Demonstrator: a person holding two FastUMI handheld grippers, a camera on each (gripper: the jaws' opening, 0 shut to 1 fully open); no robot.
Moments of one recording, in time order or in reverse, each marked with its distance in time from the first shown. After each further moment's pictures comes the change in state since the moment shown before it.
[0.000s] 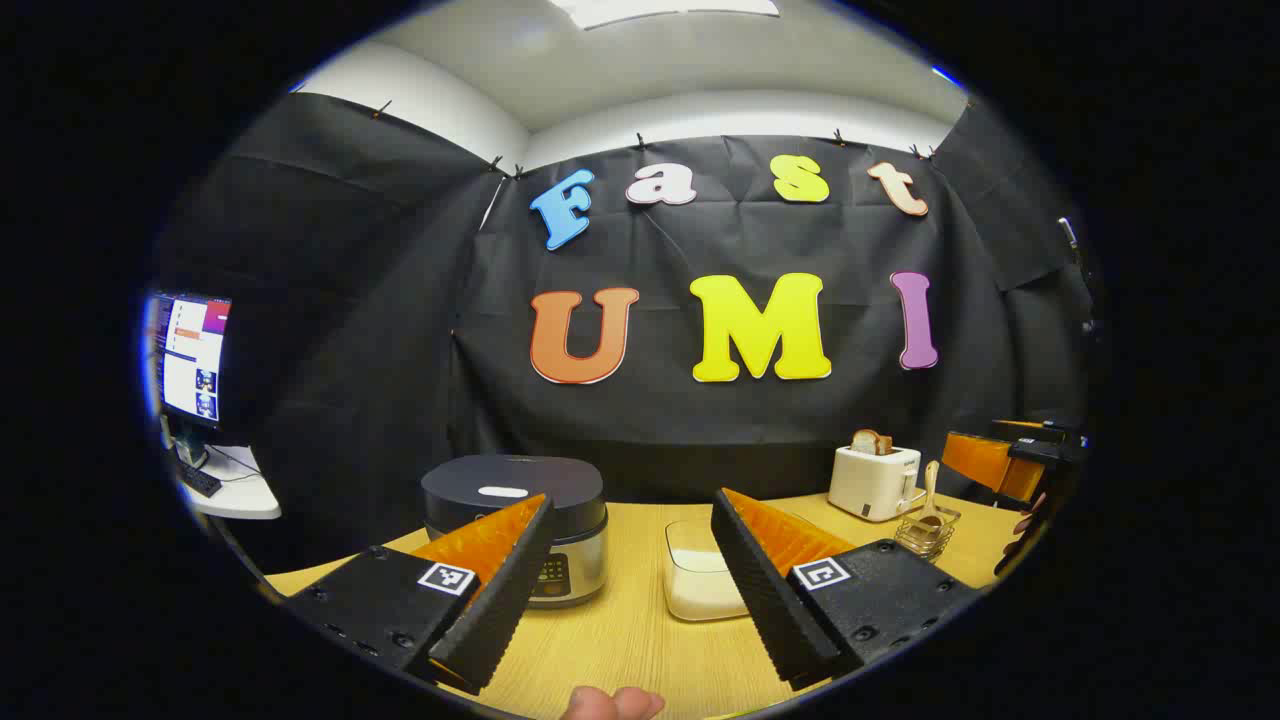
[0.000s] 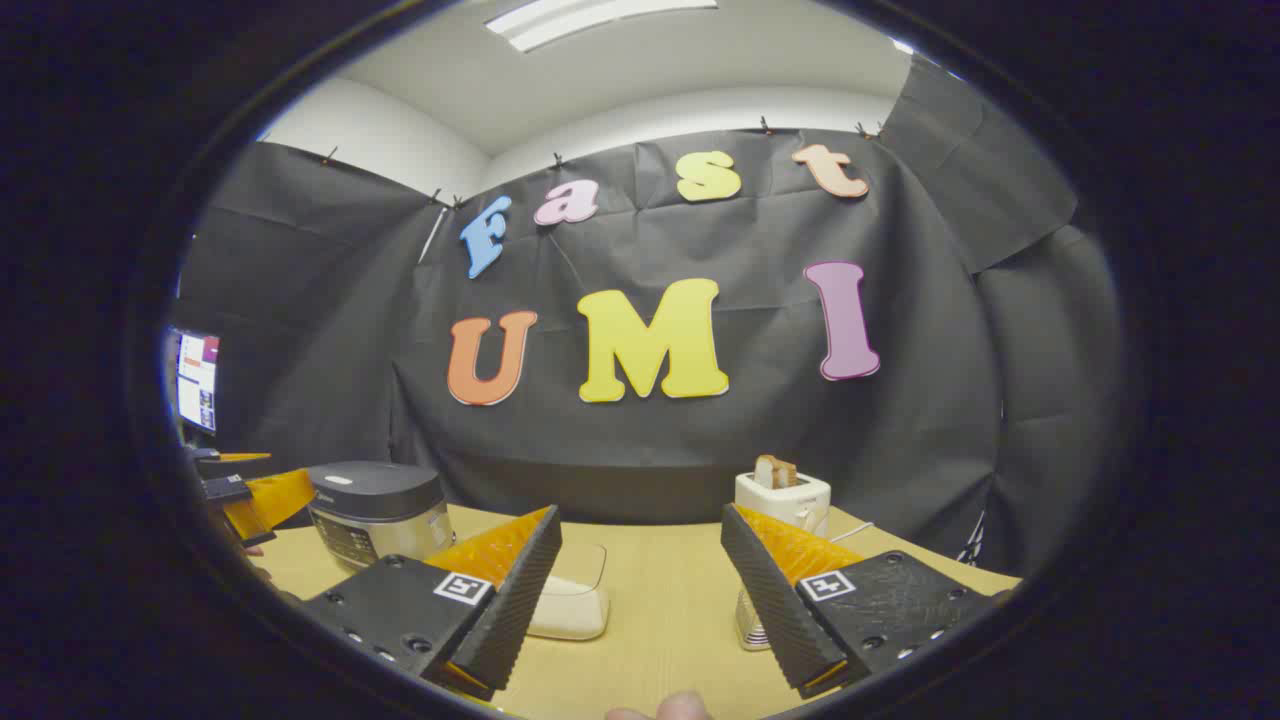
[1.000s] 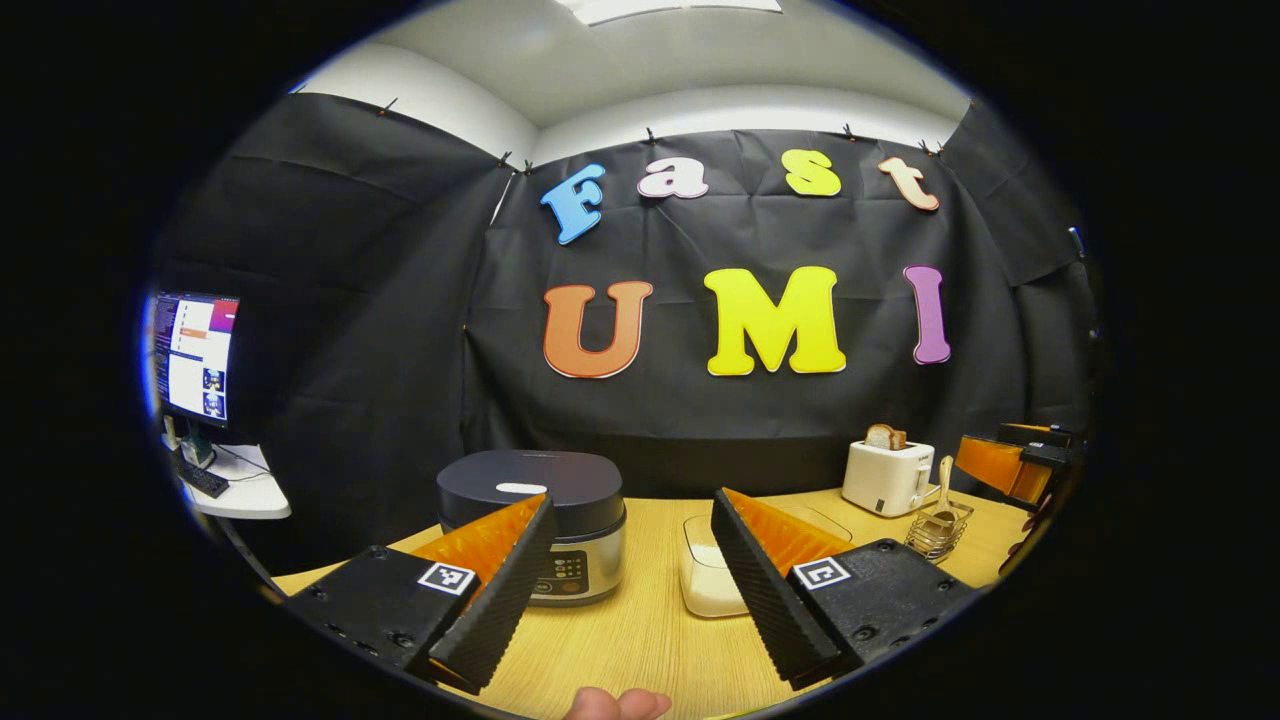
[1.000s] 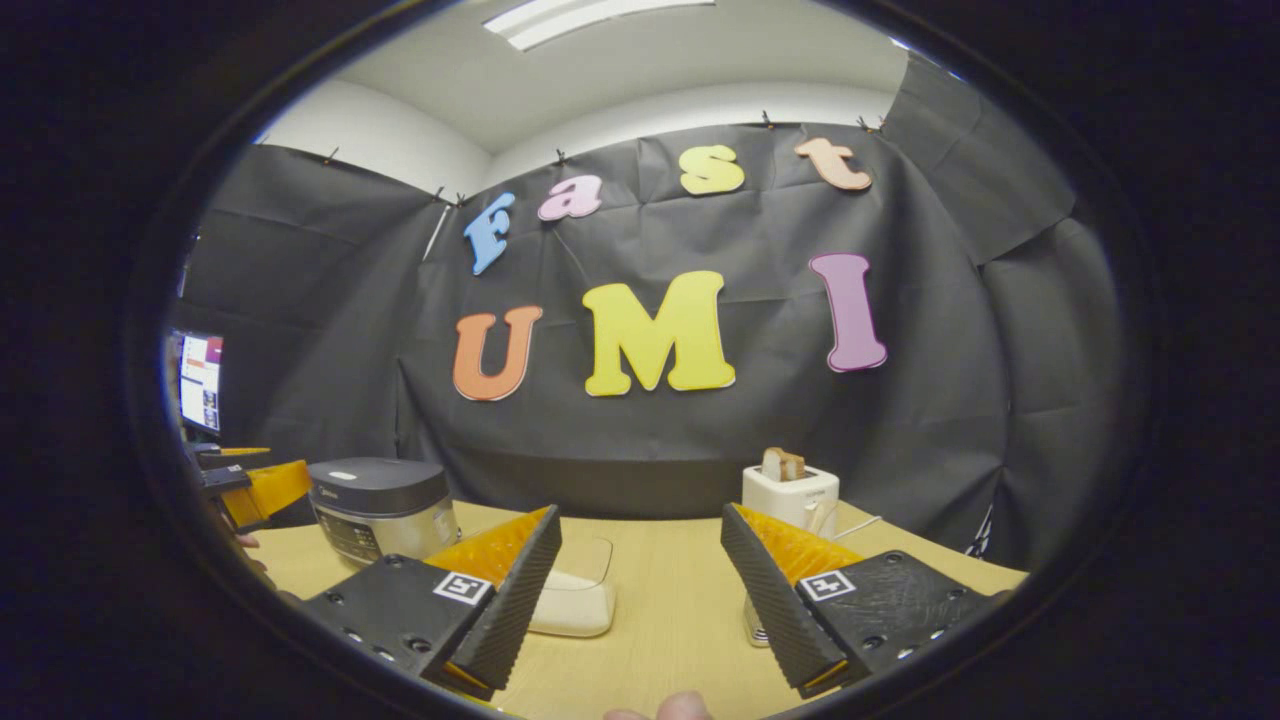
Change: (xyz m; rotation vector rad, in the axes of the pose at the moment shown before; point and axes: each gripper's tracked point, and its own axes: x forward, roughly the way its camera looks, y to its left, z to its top) left arm -0.001 0.013 0.002 -0.007 0.010 0.039; right arm 0.005 0.002 -0.009 0.012 0.005 0.020
